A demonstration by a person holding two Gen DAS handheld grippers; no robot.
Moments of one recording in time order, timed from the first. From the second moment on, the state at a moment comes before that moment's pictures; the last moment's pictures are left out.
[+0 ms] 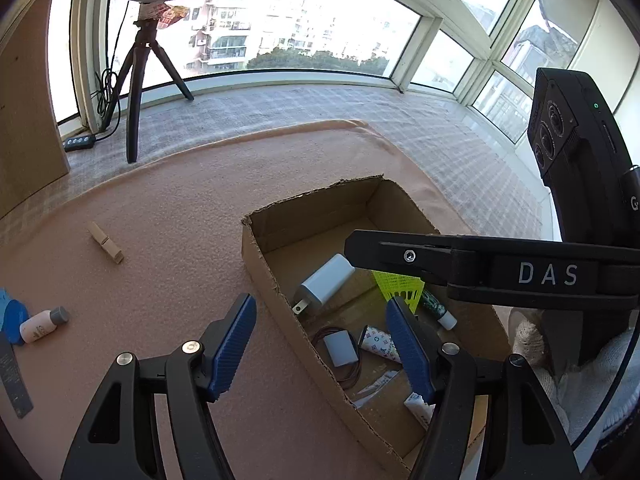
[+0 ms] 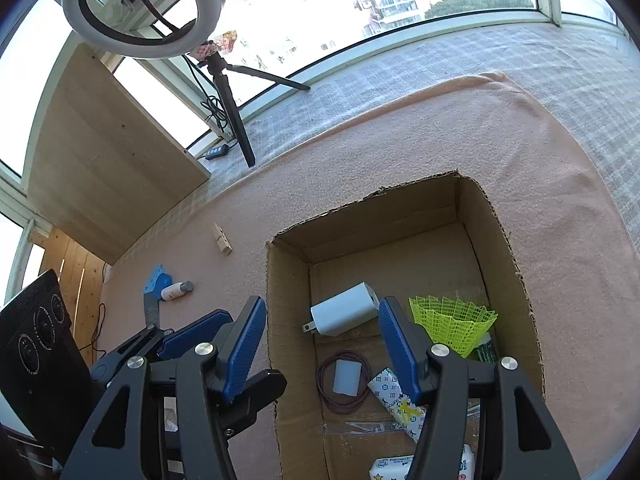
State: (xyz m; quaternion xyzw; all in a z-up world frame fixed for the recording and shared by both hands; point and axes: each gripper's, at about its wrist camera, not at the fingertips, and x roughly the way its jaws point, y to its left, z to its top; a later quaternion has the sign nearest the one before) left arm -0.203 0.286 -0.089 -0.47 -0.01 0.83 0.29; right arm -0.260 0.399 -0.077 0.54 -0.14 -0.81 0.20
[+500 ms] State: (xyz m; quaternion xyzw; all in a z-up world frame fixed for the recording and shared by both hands) left arm -0.172 0.167 -0.102 -0.49 -0.06 0.85 0.20; right arm -0.258 0.313 -0.075 0.54 -0.10 -0.80 0.25
